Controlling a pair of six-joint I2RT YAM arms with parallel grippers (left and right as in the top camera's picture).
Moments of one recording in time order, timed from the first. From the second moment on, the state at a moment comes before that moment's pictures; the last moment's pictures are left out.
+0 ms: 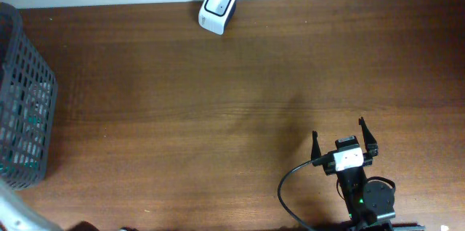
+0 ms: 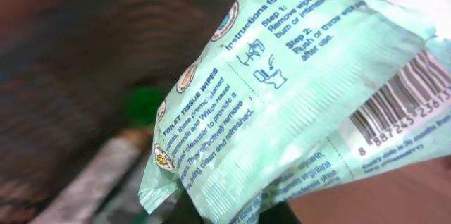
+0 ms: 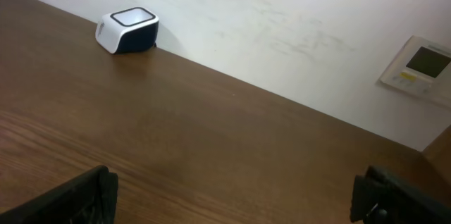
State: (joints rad) left arm 0.74 1.51 1.79 -0.89 0.21 0.04; right arm 0.15 0.01 0.01 -0.07 0.03 -0.33
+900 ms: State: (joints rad) left arm -0.39 1.97 1.54 -0.92 0.14 -0.37; right arm 0.15 0.01 0.01 -0.07 0.03 -0.33
